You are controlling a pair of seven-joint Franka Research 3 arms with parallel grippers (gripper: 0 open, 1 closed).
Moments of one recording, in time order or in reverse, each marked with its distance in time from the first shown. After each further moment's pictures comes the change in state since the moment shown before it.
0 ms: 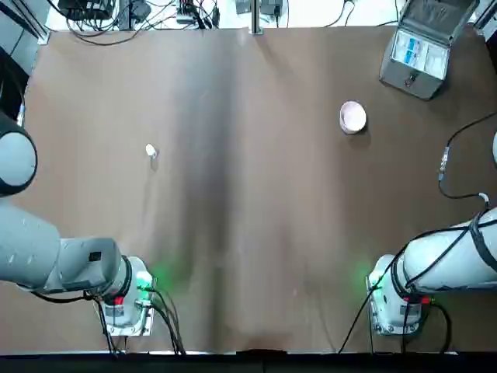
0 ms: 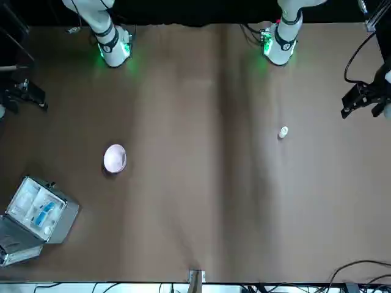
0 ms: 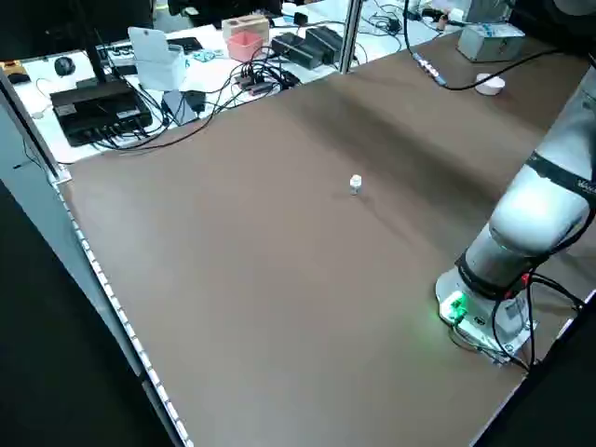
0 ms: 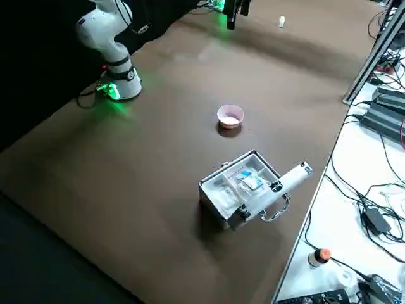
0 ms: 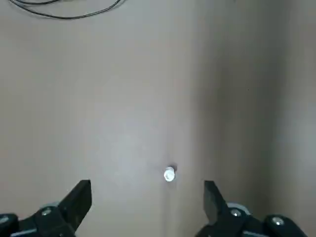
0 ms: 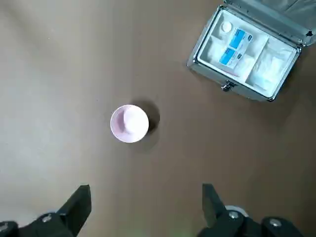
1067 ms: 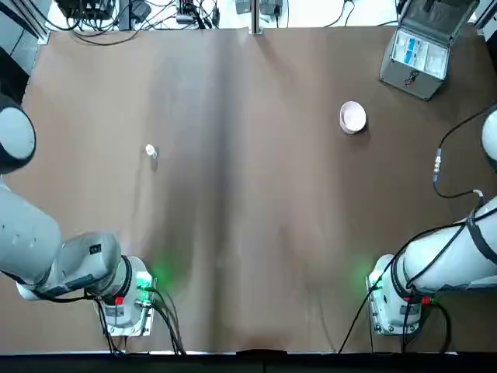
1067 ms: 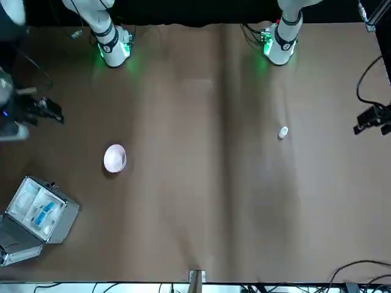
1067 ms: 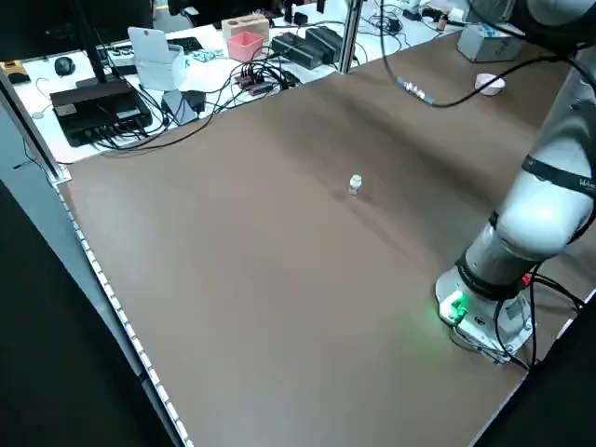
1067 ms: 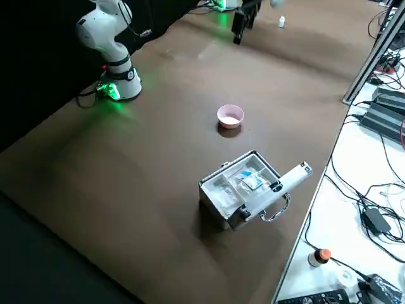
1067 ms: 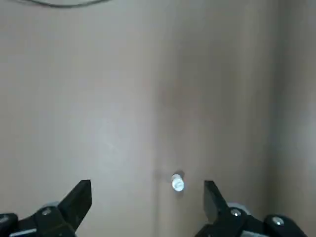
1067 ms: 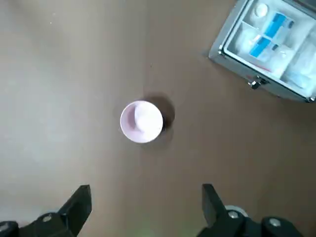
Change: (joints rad) left arm 0.181 0.107 0.004 -0.004 -0.128 0.063 0.180; right arm 0.020 0.099 0.005 -0.023 0.039 0.040 0.012
